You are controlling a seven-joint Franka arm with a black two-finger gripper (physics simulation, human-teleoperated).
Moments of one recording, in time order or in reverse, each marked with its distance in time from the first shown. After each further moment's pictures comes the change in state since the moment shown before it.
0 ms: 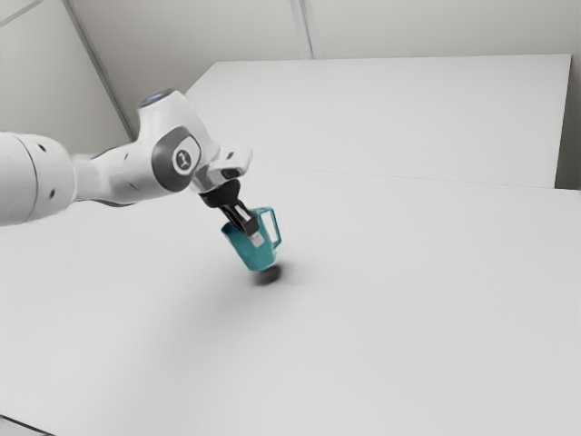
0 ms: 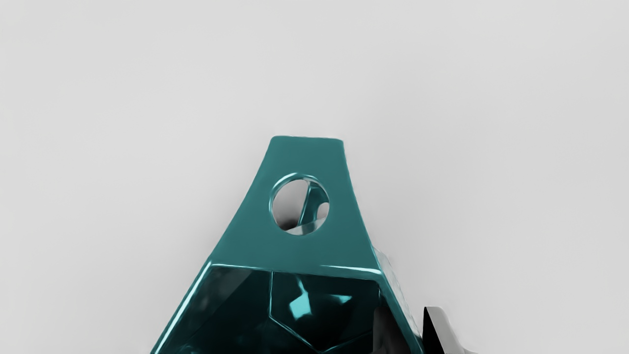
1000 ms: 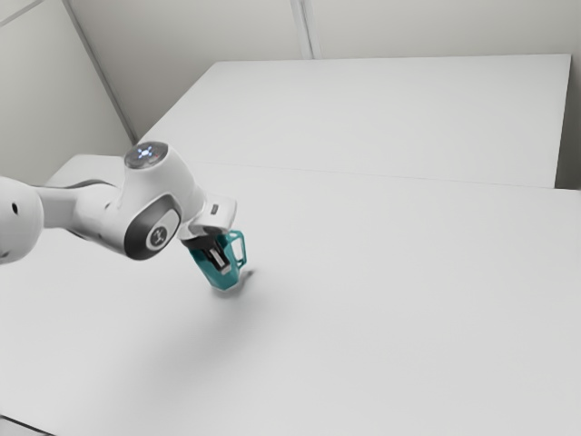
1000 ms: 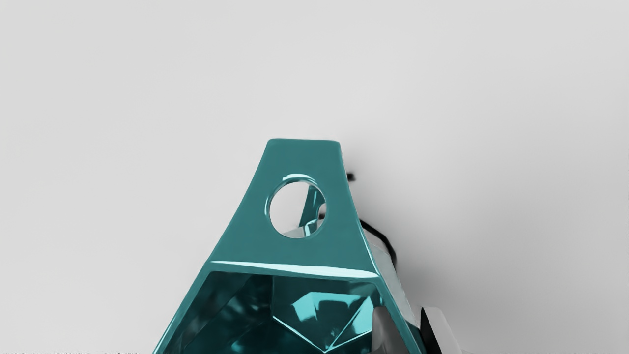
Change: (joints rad) arm 0.019 -0.174 -0.017 -0.350 0.384 0.330 -0.191
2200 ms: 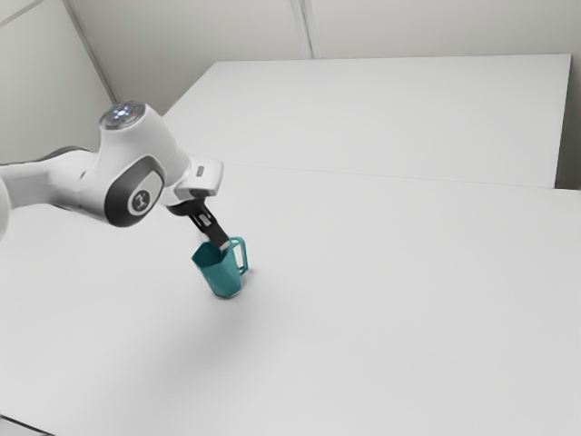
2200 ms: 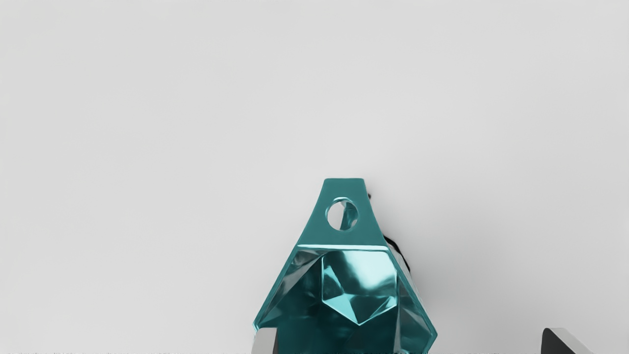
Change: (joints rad) arm -0.003 -0.098 0.002 0.116 -0.022 -0.159 -0.017
